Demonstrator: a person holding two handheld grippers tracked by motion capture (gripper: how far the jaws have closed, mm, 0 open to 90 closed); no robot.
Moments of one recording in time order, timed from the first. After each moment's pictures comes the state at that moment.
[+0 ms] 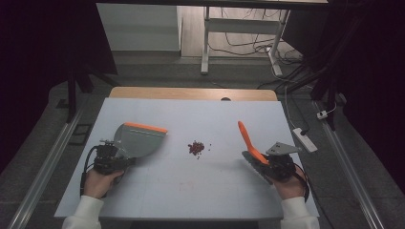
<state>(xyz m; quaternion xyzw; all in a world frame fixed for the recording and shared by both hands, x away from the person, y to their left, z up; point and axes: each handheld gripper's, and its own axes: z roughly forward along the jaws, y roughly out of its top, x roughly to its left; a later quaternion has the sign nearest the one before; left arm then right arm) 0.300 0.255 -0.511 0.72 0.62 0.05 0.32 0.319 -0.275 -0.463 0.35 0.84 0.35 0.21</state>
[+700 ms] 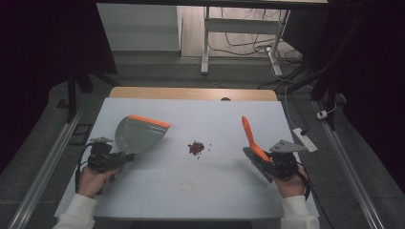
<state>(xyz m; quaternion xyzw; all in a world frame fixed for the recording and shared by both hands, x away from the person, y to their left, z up) 0.298 0.272 -0.502 0.73 0.56 0.04 0.39 0.319 -0.279 -0.453 0.36 0.82 0.38 0.21</state>
